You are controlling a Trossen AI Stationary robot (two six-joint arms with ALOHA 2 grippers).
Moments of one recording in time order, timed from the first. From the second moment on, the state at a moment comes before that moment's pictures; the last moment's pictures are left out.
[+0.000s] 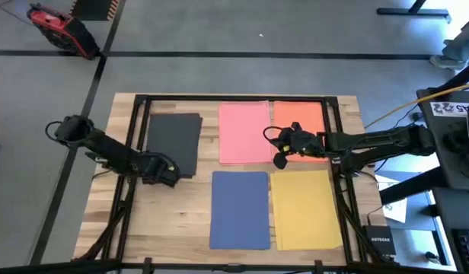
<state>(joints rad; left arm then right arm) -0.28 1.33 0.56 -1.00 -0.02 -1.96 -0.03 1.07 0.61 -0.18 0.36 0.28</state>
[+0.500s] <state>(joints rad) -0.14 1.31 0.56 -0.96 -0.06 -1.84 -0.03 1.07 0.61 -0.18 0.37 0.28</state>
